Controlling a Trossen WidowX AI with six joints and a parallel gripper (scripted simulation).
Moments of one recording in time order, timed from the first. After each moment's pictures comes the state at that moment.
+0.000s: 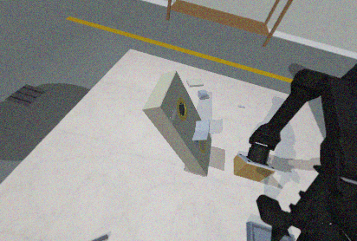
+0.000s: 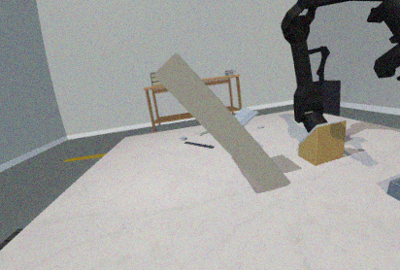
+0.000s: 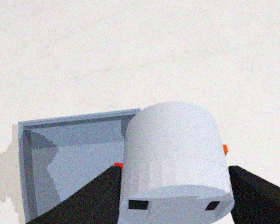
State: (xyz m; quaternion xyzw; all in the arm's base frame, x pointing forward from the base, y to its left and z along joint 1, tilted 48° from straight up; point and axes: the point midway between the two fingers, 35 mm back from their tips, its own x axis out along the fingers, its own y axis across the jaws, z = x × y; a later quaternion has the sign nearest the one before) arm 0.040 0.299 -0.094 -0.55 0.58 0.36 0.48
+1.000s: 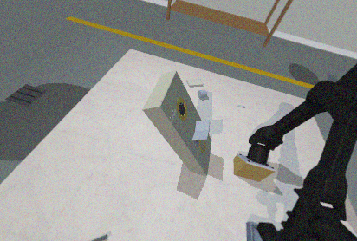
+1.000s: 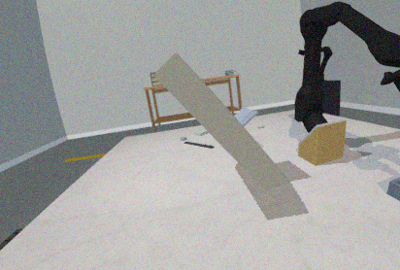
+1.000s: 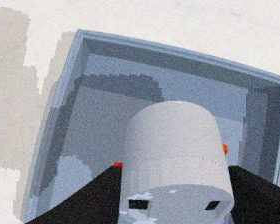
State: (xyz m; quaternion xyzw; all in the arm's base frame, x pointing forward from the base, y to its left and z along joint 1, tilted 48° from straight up) arm -0.044 0.205 -0.180 -0.57 0.57 0.48 0.36
